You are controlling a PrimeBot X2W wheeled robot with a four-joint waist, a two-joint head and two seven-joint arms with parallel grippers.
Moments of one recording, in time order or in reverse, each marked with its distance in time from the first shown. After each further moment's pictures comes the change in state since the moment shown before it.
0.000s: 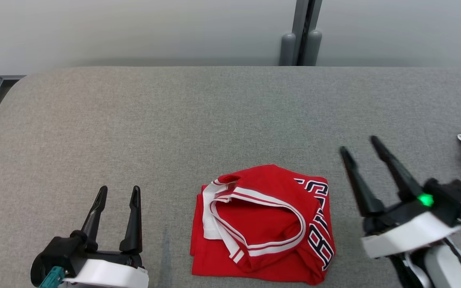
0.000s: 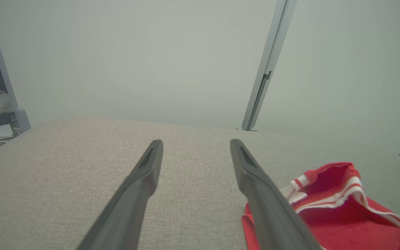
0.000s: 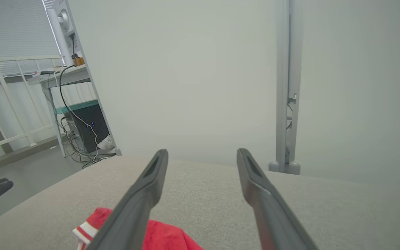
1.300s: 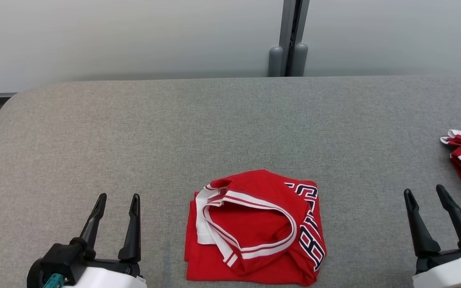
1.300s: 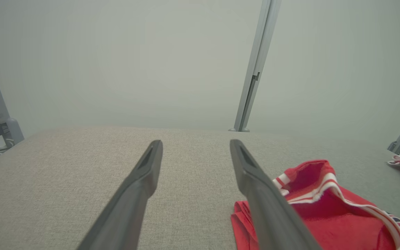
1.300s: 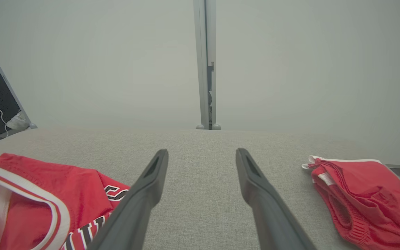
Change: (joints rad) left arm 0.044 0.035 -0.021 -0.052 0.000 0.026 0.025; right arm 0.280 0.029 -0.307 -0.087 -0.132 0.000 0.098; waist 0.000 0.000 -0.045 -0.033
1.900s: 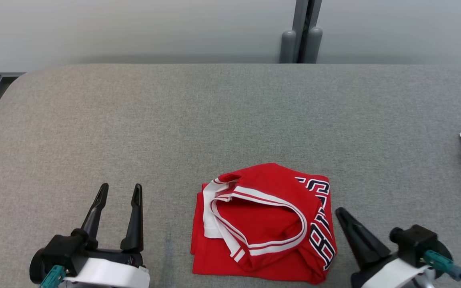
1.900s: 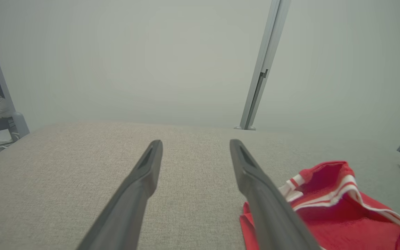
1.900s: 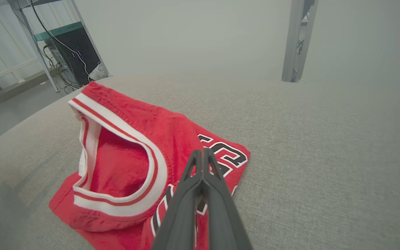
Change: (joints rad) left arm -0.034 -0.004 -0.009 0.001 -0.006 0.004 -0.008; right arm -0.080 -0.035 0.319 0.101 0.058 0.000 0.032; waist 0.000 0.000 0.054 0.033
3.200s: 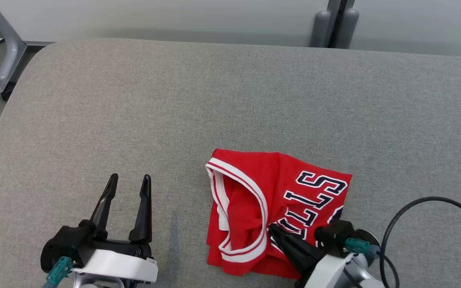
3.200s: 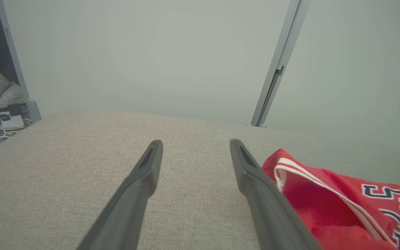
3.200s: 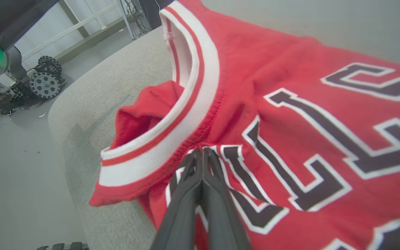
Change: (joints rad) left arm -0.051 -0.052 0.012 0.048 0.010 -0.045 -0.017; right arm -0.244 -0.006 0.395 0.235 0.139 0.000 0.012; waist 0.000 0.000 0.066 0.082
